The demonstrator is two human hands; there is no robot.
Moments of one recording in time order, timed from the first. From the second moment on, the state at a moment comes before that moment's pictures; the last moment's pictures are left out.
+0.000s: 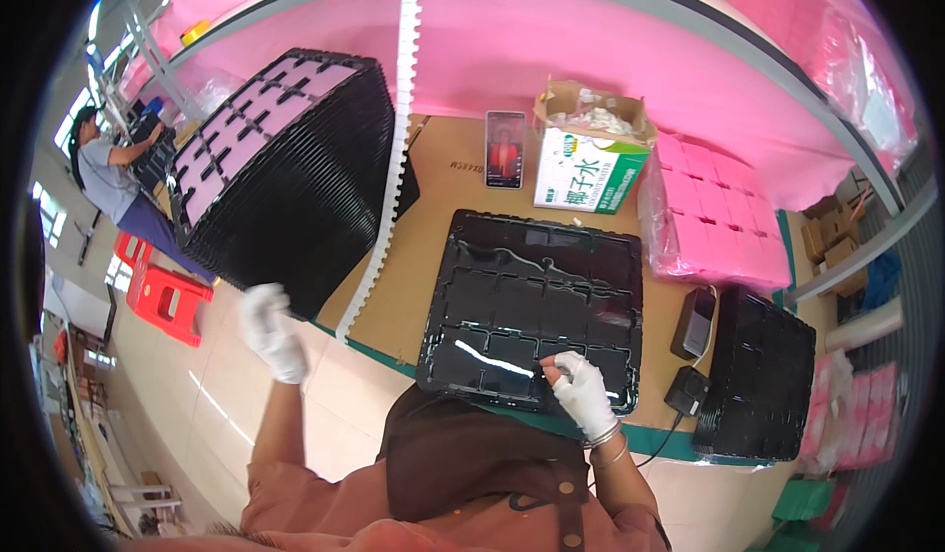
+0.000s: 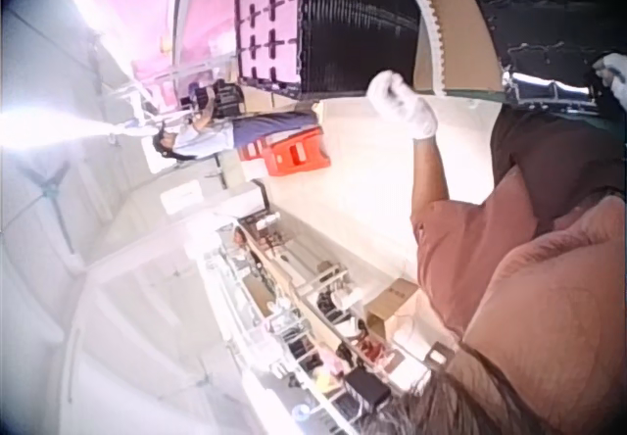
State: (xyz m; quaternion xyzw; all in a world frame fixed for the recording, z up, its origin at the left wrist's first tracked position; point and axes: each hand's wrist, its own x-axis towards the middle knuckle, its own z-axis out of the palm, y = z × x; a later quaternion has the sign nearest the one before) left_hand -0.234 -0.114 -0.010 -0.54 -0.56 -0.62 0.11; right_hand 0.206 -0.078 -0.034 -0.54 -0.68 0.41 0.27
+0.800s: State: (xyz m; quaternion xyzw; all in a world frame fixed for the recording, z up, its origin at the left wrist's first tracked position) left_hand -0.115 -0.058 0.019 -0.17 -0.45 -0.67 -0.57; right_hand 0.036 -0.058 -0.044 -0.33 -0.50 0.73 0.33
